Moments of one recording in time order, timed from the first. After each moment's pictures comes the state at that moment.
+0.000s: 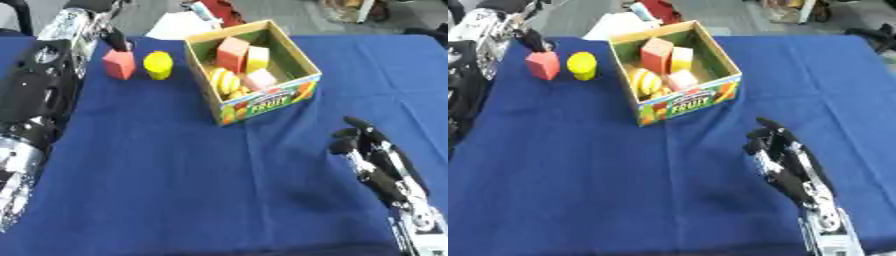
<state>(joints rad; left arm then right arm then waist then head) -1.06 0.45 0.04 -0.71 -1.31 0.10 -0.23 -0.23 -0.06 0.06 -1.50 0.03 -0.26 0.28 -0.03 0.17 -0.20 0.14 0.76</state>
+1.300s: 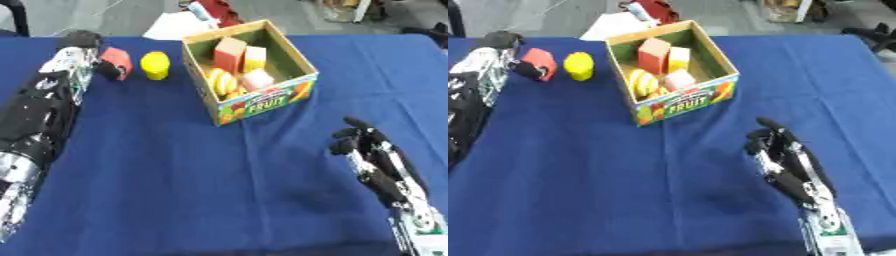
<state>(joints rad) -1.01 0.45 0.07 -0.59 -1.29 0.33 -0.25 -0.23 -0.06 0.06 -1.50 0.03 -0.26 0.28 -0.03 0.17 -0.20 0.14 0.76</state>
